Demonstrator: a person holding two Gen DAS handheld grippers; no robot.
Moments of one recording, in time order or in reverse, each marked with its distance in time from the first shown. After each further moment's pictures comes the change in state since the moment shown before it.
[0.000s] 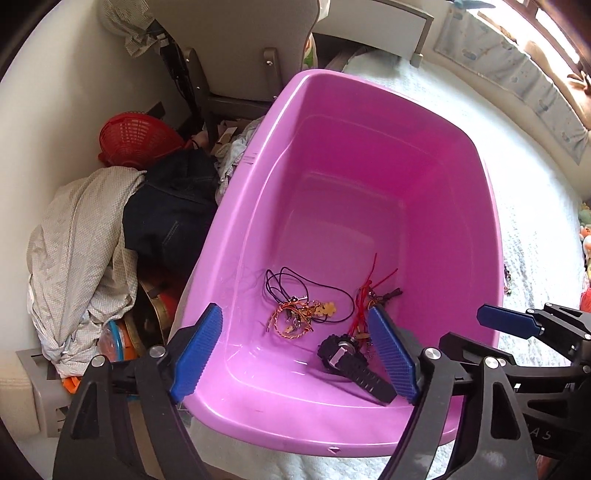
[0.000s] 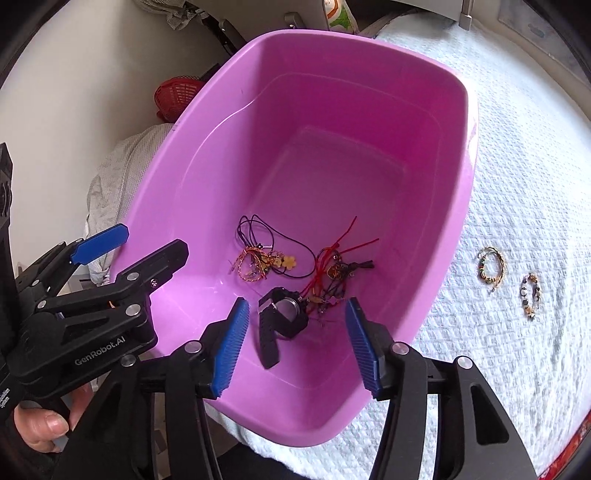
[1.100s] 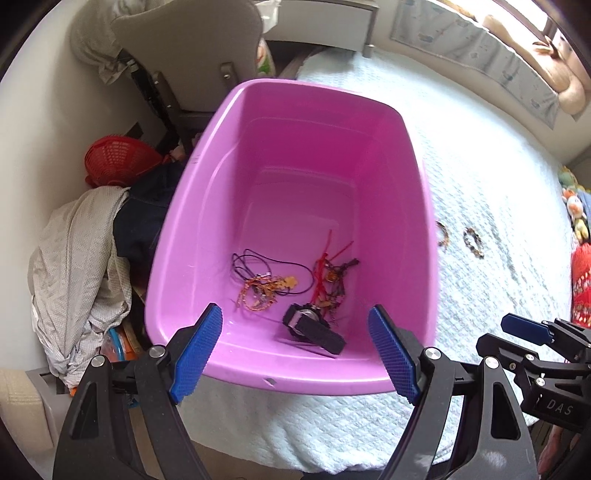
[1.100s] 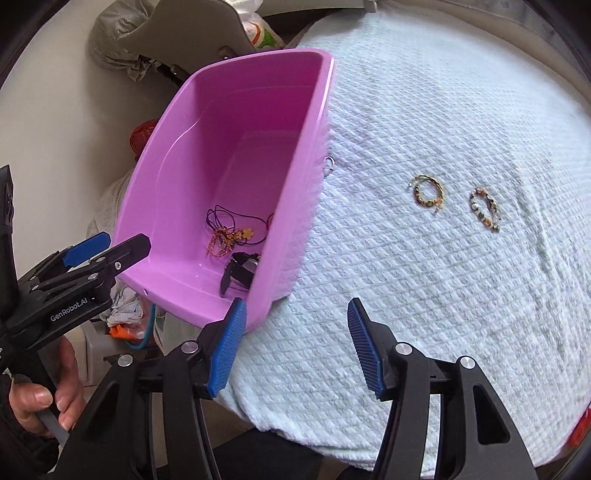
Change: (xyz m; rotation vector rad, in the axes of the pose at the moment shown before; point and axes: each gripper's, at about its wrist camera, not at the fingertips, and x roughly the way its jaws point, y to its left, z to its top) left arm -0.048 -0.055 -0.040 0.137 -0.019 -0.030; right arm -0.063 -0.068 -0.106 0.230 -0.103 0.007
